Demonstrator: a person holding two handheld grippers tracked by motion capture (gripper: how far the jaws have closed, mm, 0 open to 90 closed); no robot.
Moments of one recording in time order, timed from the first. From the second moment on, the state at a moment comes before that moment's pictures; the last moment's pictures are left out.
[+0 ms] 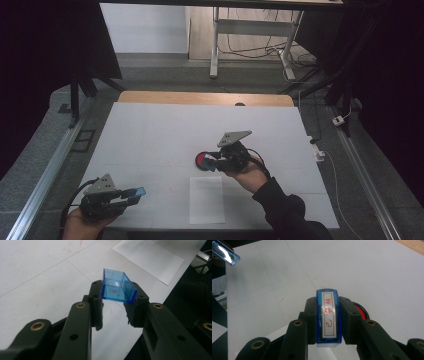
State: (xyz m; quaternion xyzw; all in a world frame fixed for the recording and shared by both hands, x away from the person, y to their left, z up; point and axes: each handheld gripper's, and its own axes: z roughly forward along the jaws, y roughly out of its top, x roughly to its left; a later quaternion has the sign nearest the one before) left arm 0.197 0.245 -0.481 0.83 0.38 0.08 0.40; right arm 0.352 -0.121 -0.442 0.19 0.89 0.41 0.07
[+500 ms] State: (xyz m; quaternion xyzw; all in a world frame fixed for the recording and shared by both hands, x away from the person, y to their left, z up) left arm 0.196 0.244 -0.481 0.83 0.38 0.09 0.39; right arm 0.329 -0.123 -0.437 0.16 0.89 0.42 0.06
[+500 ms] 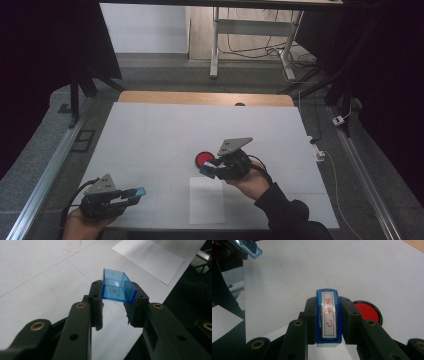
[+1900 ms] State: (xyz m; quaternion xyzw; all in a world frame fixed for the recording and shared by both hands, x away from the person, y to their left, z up) left arm 0.196 0.244 -0.481 0.83 0.37 0.09 0.40; right arm 0.306 -0.112 -0.484 0.11 0.92 0.36 0.05
